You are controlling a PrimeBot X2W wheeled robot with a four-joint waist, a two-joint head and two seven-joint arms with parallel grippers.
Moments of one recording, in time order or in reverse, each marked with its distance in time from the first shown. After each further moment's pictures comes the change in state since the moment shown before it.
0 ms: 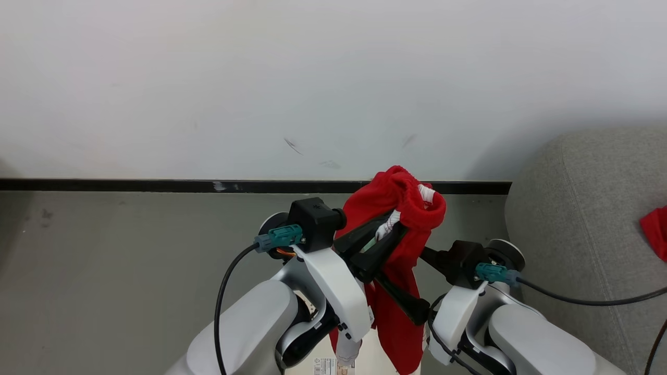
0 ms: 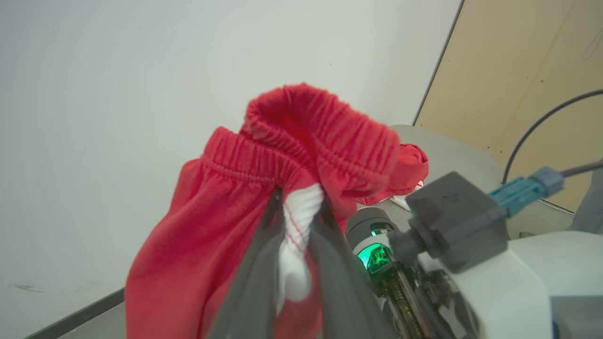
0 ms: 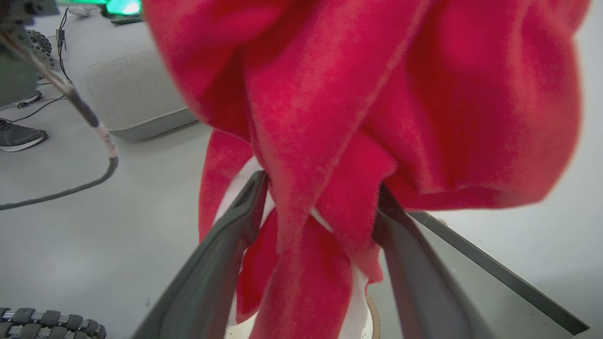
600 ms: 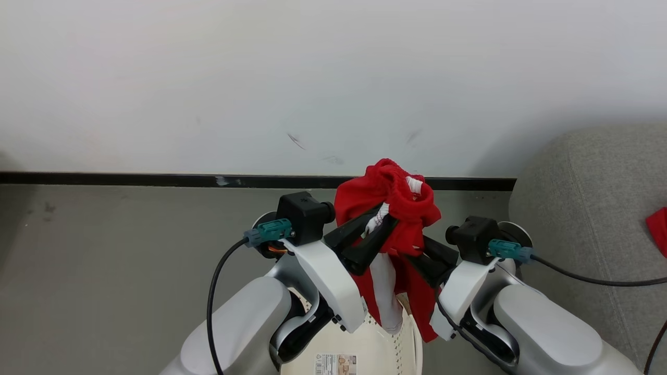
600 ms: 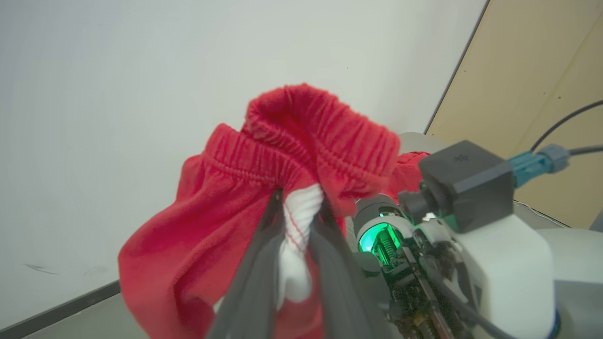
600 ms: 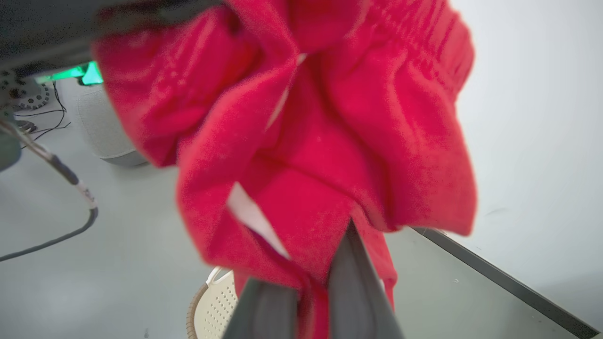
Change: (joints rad) left arm 0.003 0.000 0.019 0.002 -0.036 0.020 0.002; right arm -0.034 0.015 -0.037 0.021 0.047 0.000 0.000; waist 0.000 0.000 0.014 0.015
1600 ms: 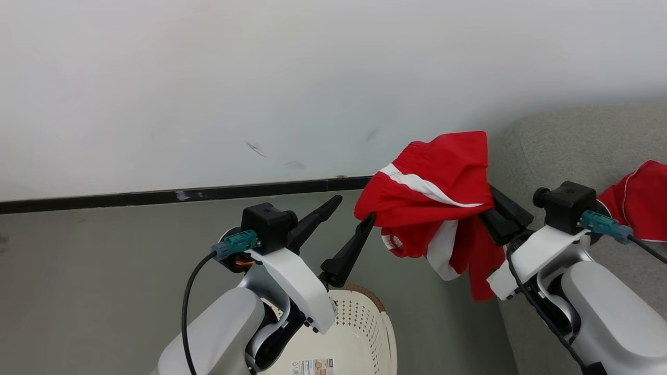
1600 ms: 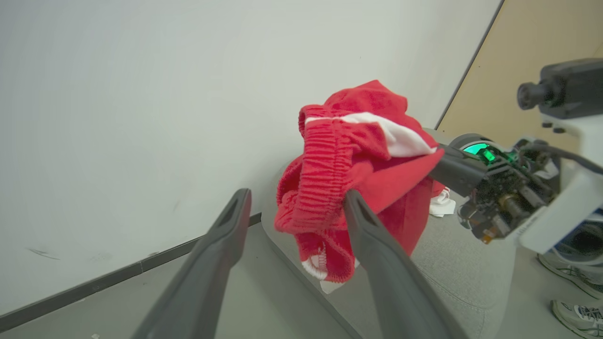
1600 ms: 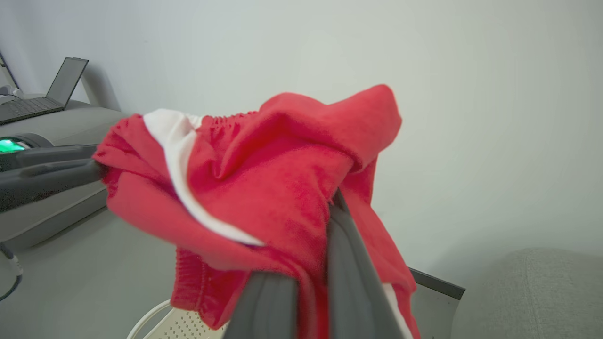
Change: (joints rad) left arm 0.052 0.055 0.045 0.033 0.003 0.044 -0.046; right arm 0.077 -0.077 -0.308 -0.118 -0.036 0.000 0.000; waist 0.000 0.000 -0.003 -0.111
